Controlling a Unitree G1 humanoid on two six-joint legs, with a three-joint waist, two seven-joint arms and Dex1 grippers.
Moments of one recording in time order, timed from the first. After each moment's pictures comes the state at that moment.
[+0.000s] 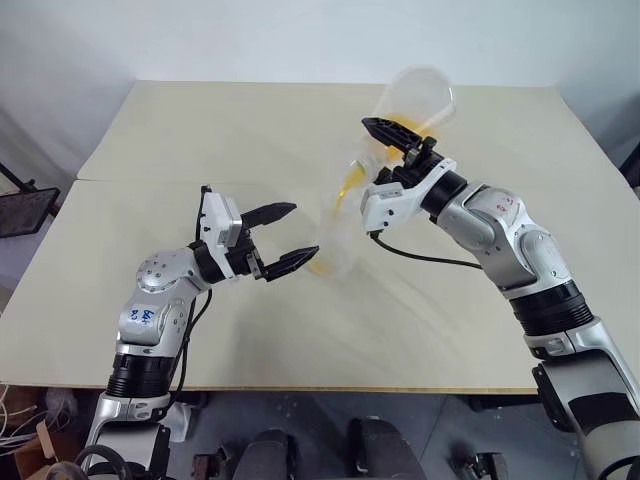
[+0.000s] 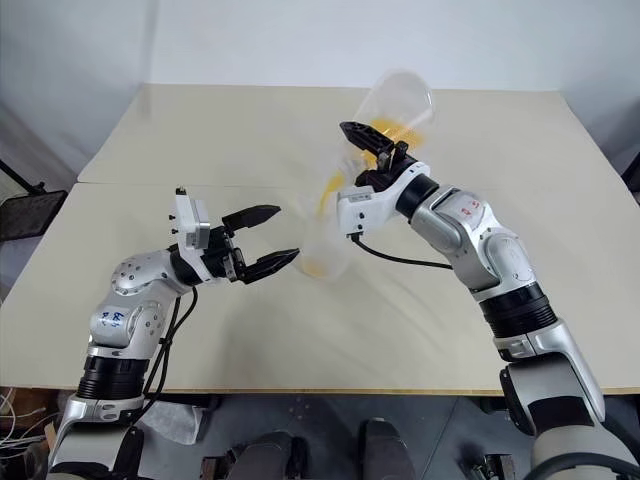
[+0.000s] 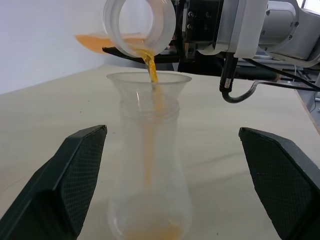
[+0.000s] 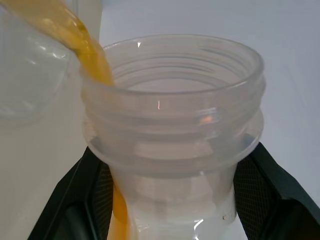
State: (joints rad) left arm -0.47 0.42 0.06 -0.03 -0.47 0.21 -0.91; right arm -0.85 -0.60 0.28 0.15 -0.74 -0.37 0.24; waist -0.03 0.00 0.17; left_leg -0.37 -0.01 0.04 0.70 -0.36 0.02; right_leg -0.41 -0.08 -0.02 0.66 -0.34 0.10
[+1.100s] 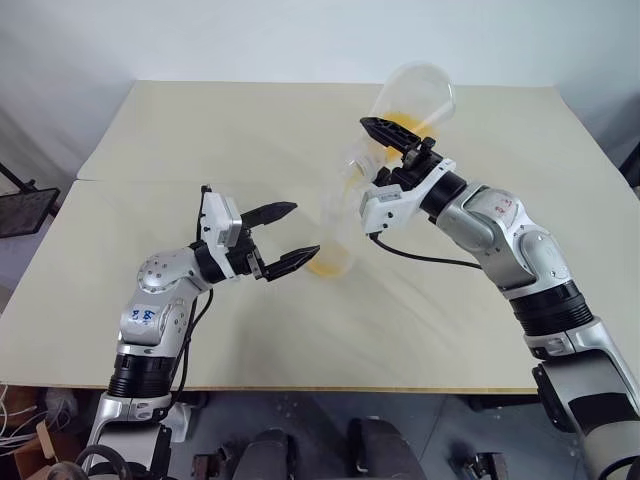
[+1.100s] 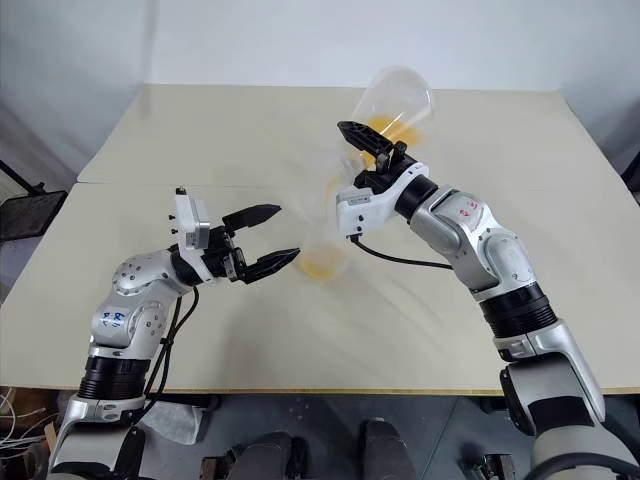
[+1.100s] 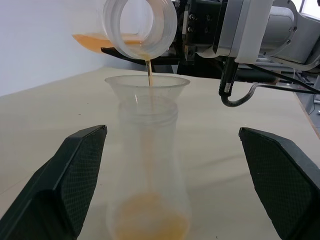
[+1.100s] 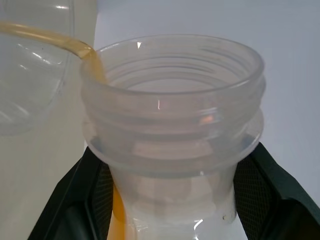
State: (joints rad) left arm -0.47 0.42 0.06 -0.03 -0.48 0.21 -0.91; right arm -0.84 -0.60 0.28 0.15 -0.76 -0.39 0.21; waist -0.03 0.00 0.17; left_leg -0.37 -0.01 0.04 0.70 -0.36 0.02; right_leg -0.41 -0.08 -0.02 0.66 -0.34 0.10
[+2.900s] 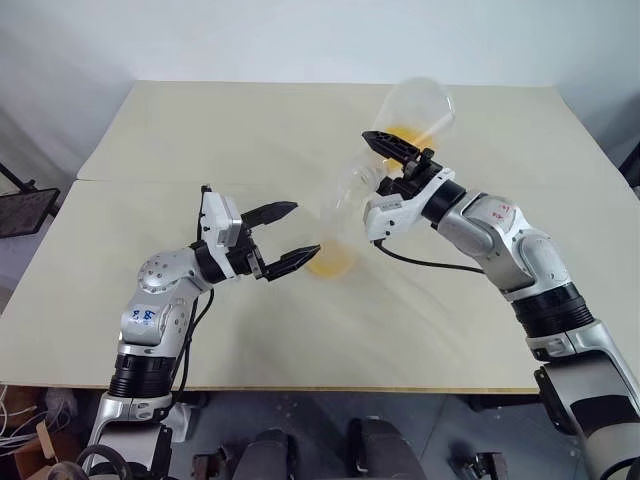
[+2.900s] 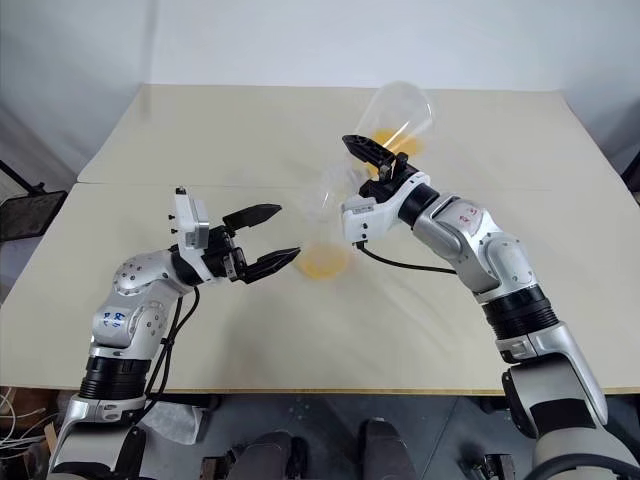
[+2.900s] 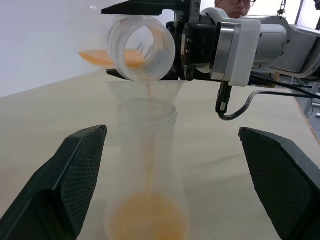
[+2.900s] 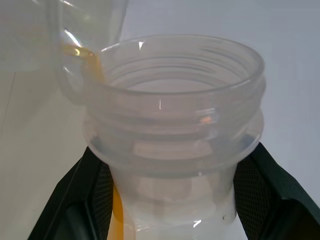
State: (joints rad) left arm -0.47 0.41 0.06 -0.03 -0.49 0.21 -0.91; right arm -0.84 -0.61 0.28 0.20 -0.80 -0.44 0.19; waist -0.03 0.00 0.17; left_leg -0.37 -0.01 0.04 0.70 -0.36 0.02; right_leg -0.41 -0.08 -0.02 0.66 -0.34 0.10
